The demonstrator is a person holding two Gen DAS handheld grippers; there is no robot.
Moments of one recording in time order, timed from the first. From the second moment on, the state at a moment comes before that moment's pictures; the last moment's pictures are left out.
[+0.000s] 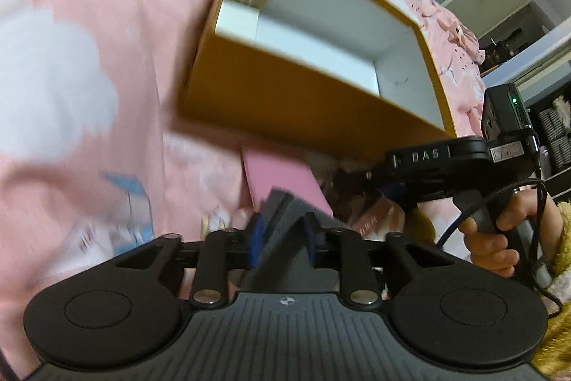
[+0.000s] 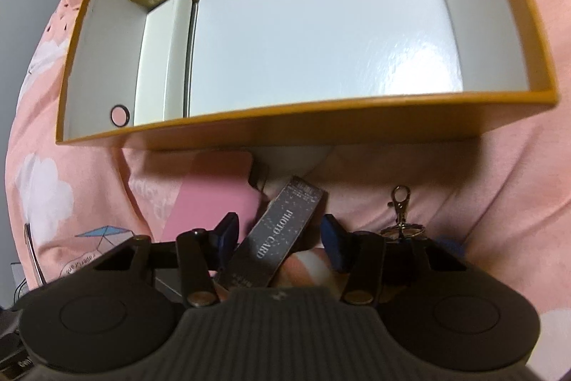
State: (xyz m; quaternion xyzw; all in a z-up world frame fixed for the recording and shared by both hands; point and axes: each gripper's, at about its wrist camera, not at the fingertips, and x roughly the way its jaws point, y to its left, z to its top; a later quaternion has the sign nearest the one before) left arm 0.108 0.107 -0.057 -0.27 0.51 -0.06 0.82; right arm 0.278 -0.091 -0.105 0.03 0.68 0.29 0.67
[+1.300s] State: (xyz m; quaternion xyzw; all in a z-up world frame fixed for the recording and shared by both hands) left arm 0.098 0.102 0.014 -0.25 0.38 -0.08 0.89; right arm 0.215 -0.133 0.044 0.02 0.46 0.41 0.78
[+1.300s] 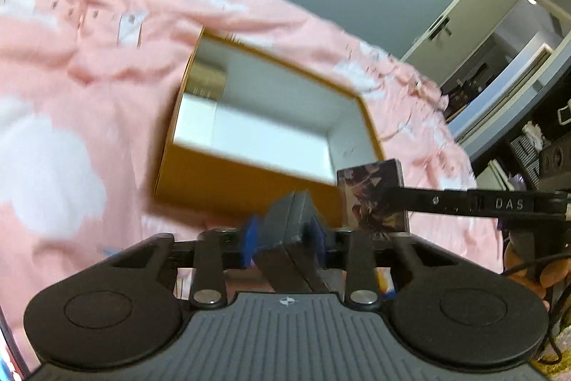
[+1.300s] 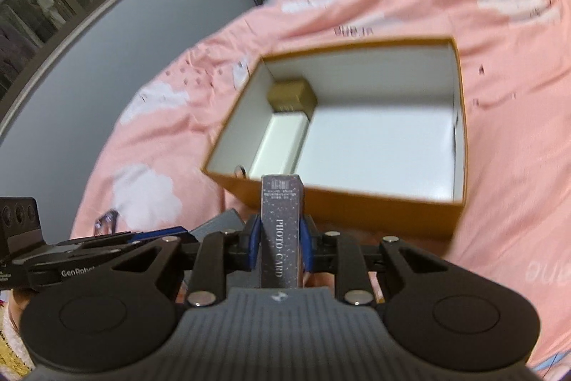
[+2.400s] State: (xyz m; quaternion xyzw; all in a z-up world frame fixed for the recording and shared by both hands) left arm 0.117 0.073 -0.082 -0.22 0.50 -0.13 0.83; right arm 0.213 -0.170 -0.019 0.12 0.50 0.38 0.76
